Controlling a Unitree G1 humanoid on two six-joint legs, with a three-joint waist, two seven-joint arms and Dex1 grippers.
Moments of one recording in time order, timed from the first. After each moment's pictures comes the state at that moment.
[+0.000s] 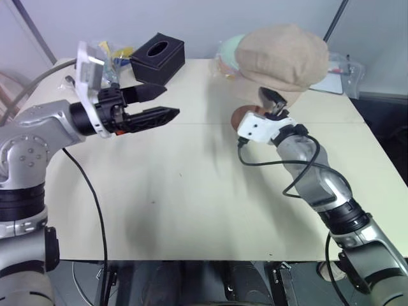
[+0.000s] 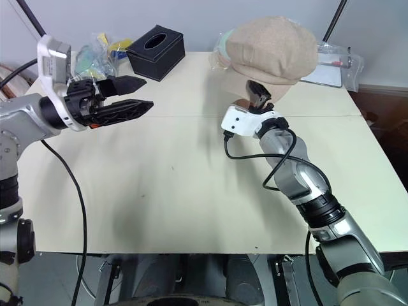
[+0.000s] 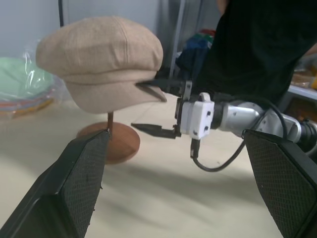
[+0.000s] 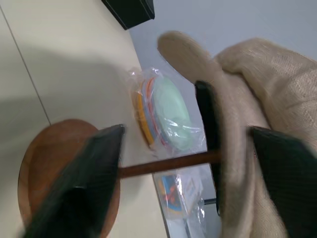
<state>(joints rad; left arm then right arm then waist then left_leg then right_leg) -0.71 0.80 0.19 -0.17 -0.99 0.87 -0.87 -0.62 -0.60 0.36 -0.08 -0.57 0.27 0.19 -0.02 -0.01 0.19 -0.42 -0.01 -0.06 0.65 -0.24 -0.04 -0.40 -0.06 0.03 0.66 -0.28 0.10</state>
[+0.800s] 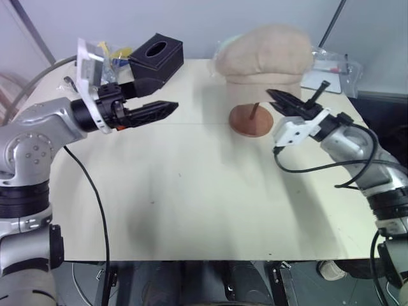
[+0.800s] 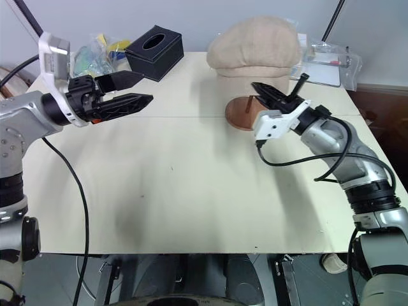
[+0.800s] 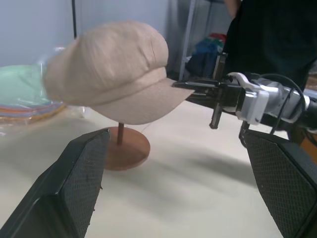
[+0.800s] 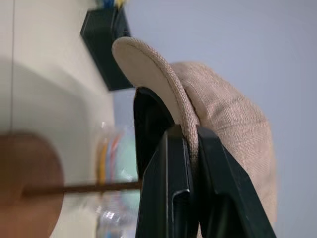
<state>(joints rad) -0.73 0.77 0.19 -0.13 -0.93 0.84 -0.87 -0.66 -0.88 0.17 0.30 -0.42 -0.62 0.20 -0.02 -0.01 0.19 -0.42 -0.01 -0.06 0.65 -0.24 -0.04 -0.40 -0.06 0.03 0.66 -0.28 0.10</state>
